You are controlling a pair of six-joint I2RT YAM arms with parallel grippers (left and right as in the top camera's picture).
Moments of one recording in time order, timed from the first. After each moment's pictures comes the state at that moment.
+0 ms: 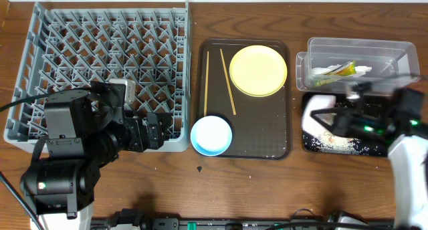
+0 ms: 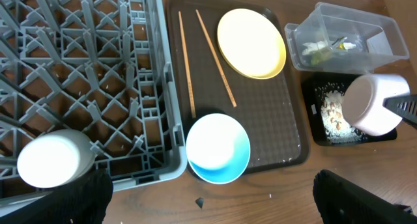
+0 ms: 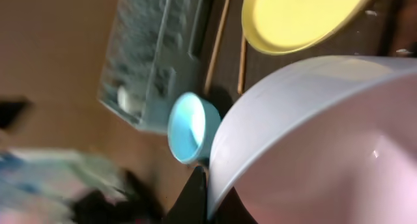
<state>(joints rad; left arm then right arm) 0.04 0.93 1.24 -1.15 0.46 -0.07 -0.31 1.28 0.89 -0.88 -1.04 -0.11</state>
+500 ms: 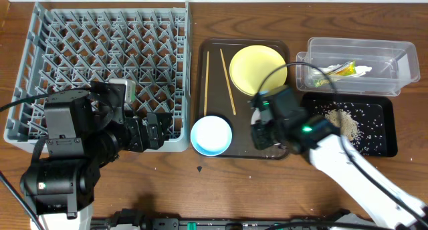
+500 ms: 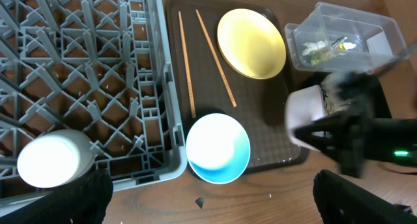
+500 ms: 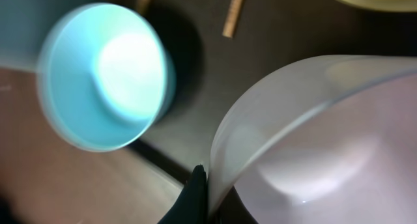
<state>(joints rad) 0.04 0.93 1.24 -1.15 0.46 -0.07 0.58 1.39 0.91 -0.63 -0.14 0.24</state>
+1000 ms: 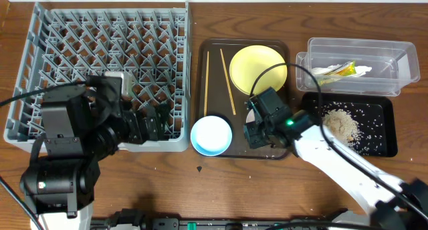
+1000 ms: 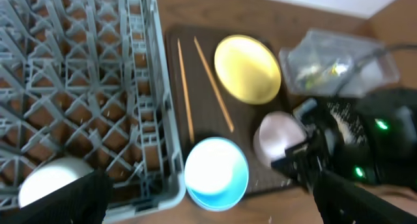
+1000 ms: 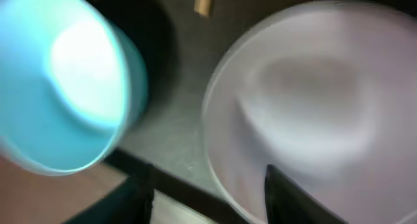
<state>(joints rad) 0.04 0.93 1.24 -1.04 0.47 -0.12 0.60 1.48 0.94 -0.65 -0.10 0.34</state>
